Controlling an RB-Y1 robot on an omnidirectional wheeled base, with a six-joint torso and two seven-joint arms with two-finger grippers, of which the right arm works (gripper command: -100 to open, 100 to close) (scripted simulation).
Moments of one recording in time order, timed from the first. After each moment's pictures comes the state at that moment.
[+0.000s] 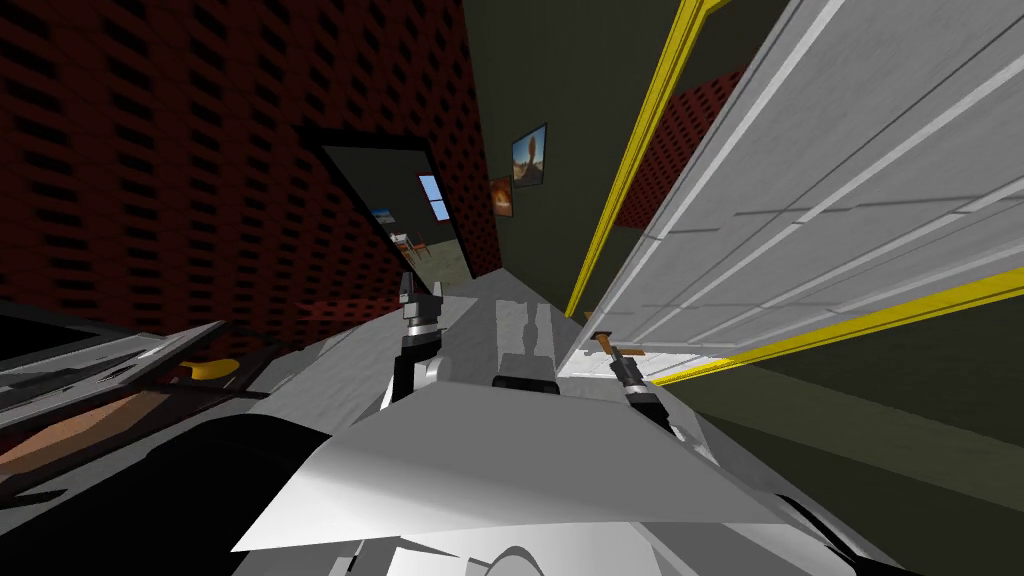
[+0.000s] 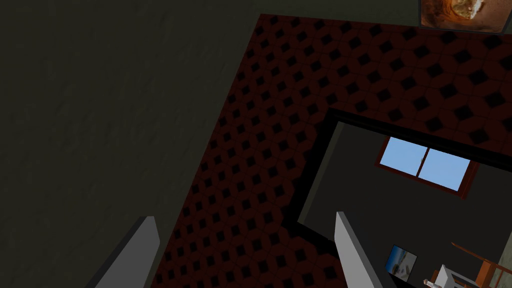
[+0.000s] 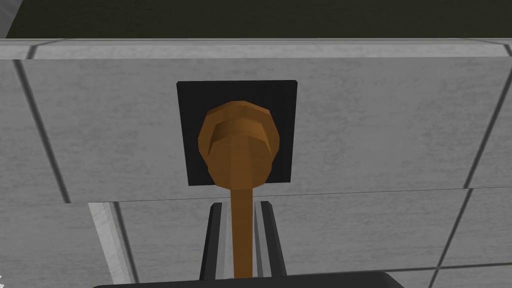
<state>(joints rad) 0.05 -0.43 0.04 -0.47 0.00 -1.18 -0.43</state>
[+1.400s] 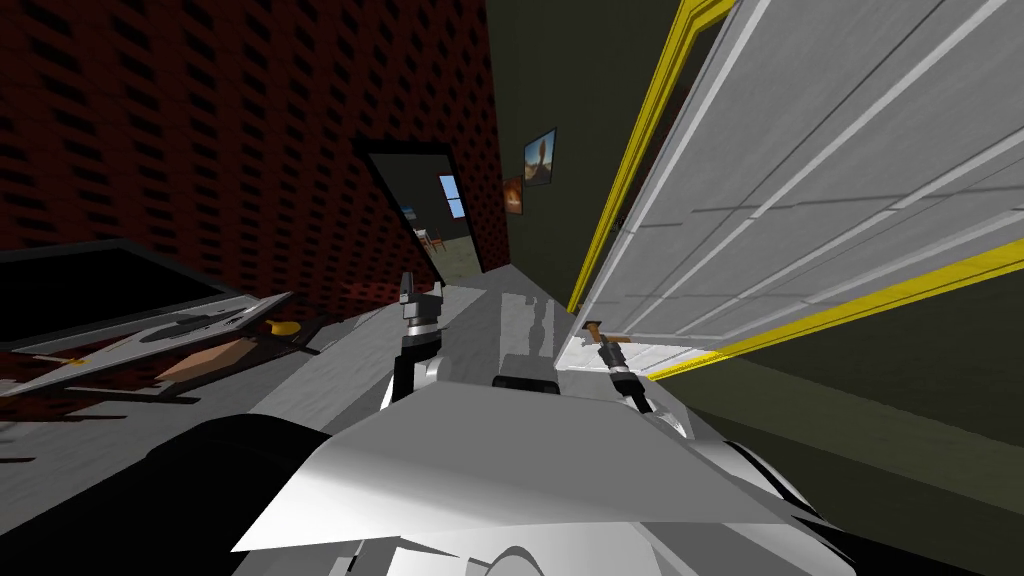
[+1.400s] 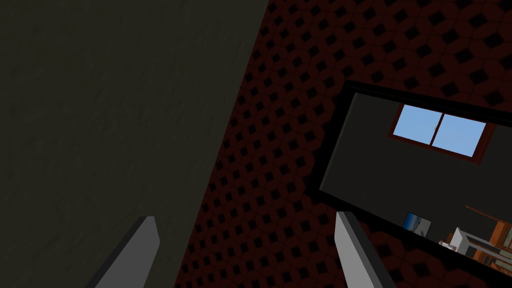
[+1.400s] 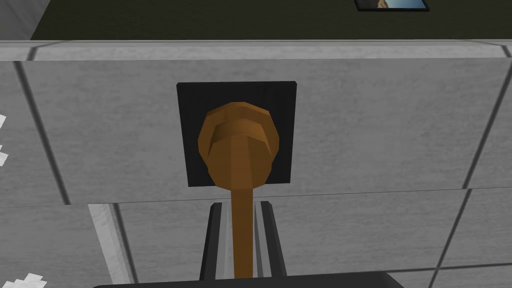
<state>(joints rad) -0.11 -0.39 0.08 -0.37 -0.05 -1.11 -0.37</state>
